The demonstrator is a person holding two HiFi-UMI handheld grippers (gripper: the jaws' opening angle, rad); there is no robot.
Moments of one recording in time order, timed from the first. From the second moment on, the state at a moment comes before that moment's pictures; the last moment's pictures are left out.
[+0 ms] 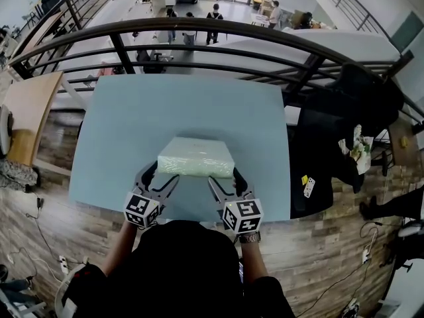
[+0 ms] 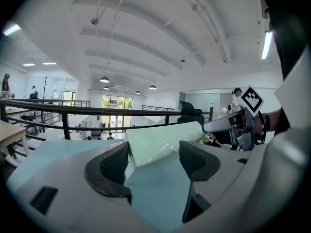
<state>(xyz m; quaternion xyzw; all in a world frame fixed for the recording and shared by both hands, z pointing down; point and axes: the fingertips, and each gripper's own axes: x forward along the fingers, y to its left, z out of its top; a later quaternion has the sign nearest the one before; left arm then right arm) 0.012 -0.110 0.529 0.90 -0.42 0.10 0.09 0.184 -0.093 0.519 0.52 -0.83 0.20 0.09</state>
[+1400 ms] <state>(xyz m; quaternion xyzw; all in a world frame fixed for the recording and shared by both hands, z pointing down) 0.006 -0.089 0.508 0.89 -0.43 0.08 0.09 0.178 -0.074 0.498 0.51 -0.83 0.19 0.08</state>
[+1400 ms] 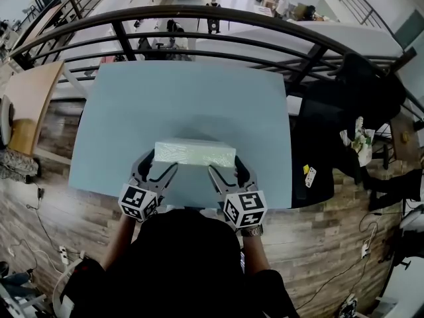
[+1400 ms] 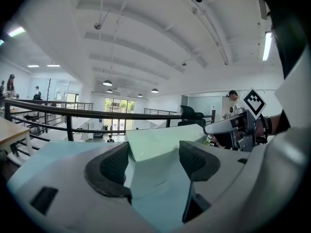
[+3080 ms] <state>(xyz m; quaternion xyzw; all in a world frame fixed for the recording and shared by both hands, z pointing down) 0.000 -0.089 0.500 0.89 -0.44 0.09 0.09 0.174 -0.078 0.485 0.53 -0.83 0.19 0.06</state>
